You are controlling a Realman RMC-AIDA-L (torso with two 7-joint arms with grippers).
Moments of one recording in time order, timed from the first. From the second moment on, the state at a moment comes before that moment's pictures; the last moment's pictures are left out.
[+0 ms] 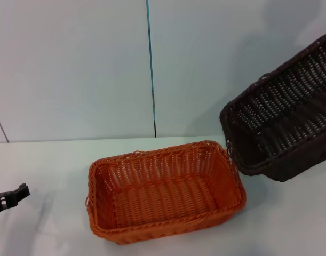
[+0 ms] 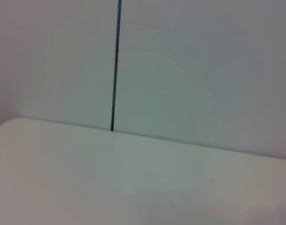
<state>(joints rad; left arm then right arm) -0.28 -2.16 -1.94 -0.94 2.25 -0.27 0.70 1.13 1.85 2.35 1.37 0.02 -1.69 -0.12</state>
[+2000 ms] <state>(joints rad) -0.26 -1.94 -1.73 -0.89 2.12 -0.24 0.65 1.20 2.08 2.16 1.36 0.02 -1.57 0.16</state>
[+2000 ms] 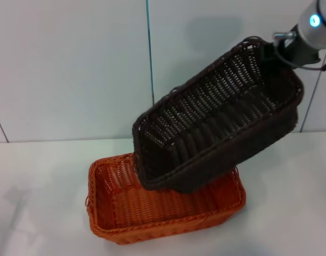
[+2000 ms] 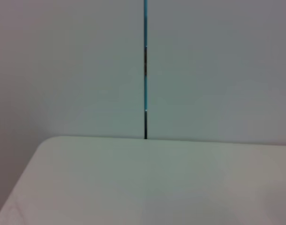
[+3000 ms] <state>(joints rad) -0.30 -1.83 -1.57 -0.84 2.06 -0.21 0.59 0.93 2.08 1.73 1.45 0.22 -1.33 0.46</state>
